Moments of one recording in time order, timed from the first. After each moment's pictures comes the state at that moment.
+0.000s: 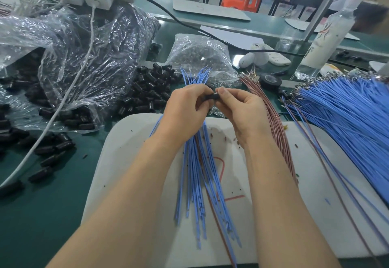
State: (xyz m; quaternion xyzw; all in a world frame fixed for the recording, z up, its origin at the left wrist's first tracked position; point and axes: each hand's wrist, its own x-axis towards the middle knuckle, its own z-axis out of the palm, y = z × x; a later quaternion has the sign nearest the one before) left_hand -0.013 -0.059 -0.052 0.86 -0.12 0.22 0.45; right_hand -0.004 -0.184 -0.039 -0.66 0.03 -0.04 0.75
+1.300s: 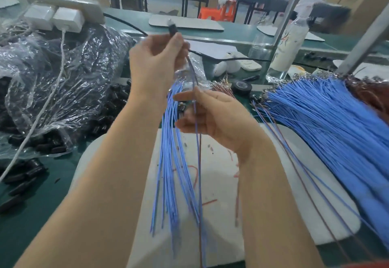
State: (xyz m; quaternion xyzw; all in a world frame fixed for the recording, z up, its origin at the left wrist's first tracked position) left_hand -0.007 -0.074 0.042 0.58 -0.02 0.18 0.79; right_hand -0.036 -0.200 0.014 -0.63 -0.09 0.17 0.75
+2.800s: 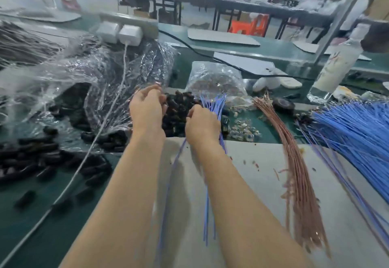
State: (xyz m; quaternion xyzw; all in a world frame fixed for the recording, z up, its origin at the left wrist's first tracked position) left_hand -0.004 0.013 -0.010 0.49 0.22 0.22 0.81; right_hand 0.030 -0.076 -0.051 -0.97 -0.05 -0.06 0.21
